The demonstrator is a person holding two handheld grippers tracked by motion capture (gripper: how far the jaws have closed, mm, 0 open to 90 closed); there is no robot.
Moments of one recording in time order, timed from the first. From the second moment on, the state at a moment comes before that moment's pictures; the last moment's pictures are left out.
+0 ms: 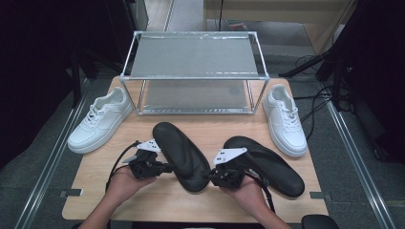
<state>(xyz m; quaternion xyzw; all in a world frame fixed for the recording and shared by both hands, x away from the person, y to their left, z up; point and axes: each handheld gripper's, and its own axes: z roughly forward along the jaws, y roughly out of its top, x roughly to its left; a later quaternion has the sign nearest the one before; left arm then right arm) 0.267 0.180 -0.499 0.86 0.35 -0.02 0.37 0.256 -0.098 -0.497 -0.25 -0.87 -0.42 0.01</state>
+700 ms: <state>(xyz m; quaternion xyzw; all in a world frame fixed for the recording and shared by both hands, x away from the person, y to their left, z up) 0.321 0.209 -0.460 0.86 0.34 0.00 0.38 0.241 -0.091 -0.496 -0.26 -0.86 -0.43 -0.01</state>
